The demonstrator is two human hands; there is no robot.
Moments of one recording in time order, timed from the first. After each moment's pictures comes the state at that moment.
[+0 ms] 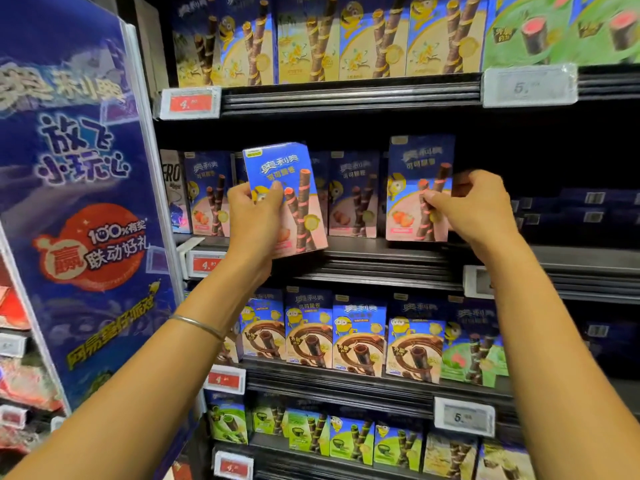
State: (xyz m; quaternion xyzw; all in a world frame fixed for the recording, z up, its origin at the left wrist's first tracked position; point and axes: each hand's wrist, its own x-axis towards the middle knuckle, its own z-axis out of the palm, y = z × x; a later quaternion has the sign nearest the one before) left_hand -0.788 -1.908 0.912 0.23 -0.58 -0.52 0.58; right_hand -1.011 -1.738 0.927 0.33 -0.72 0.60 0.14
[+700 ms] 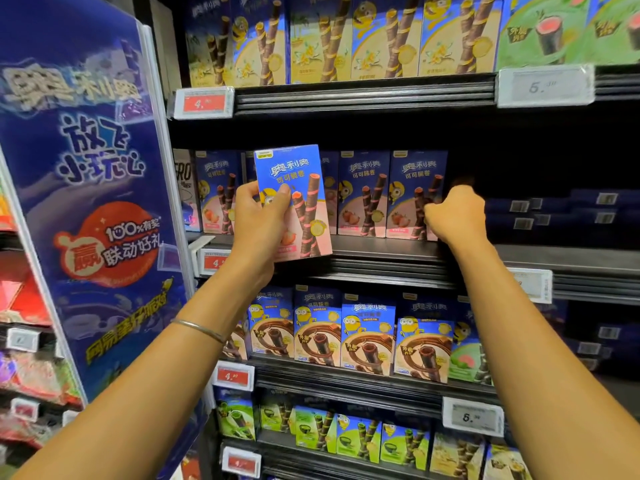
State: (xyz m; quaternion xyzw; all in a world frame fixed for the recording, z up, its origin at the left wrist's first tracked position) left_hand -0.778 -1.913 0.906 0.21 -0.59 -0.52 0.58; right_hand -1.028 -1.788 0.914 0.26 -0.81 0.49 0.16
